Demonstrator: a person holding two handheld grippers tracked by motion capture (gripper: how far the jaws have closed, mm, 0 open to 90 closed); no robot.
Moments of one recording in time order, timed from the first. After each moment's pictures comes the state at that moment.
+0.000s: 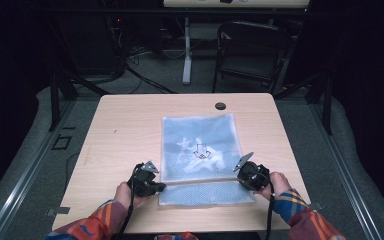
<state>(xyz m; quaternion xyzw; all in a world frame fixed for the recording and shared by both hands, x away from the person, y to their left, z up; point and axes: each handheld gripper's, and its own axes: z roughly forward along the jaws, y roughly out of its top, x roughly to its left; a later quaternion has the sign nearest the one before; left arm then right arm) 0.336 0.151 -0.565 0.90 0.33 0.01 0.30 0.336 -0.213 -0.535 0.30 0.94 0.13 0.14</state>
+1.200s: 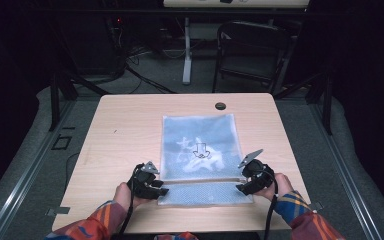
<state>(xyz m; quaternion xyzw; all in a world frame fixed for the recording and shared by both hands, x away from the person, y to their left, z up) 0.332 0.151 -0.558 0.89 0.33 0.01 0.31 0.333 -0.225 -0.526 0.34 0.91 0.20 0.10</state>
